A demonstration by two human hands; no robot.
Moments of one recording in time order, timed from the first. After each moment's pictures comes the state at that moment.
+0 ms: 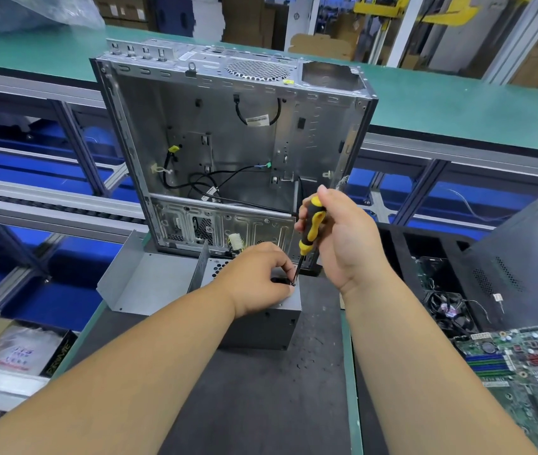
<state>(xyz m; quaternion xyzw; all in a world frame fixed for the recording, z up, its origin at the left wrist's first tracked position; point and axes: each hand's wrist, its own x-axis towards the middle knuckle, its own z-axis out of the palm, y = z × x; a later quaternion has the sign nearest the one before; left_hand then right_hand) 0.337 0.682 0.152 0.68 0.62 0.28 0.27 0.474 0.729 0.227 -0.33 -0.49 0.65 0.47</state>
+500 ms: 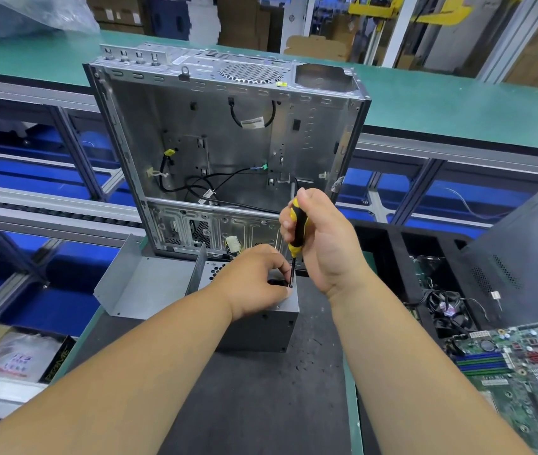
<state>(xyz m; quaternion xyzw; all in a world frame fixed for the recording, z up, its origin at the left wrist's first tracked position) 0.337 0.683 0.154 0.68 0.62 0.28 0.27 0.465 0.723 0.223 -0.28 -0.54 0.67 0.43</state>
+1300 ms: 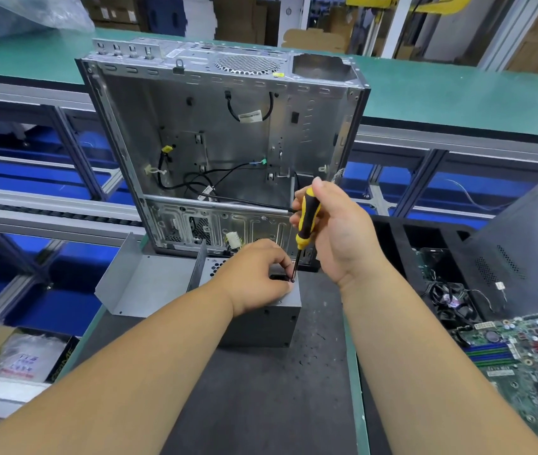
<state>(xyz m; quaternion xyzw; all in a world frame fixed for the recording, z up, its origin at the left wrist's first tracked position) 0.336 0.684 0.151 0.68 0.62 0.28 0.27 0.474 0.729 0.228 -0.35 -0.49 0.65 0.47</state>
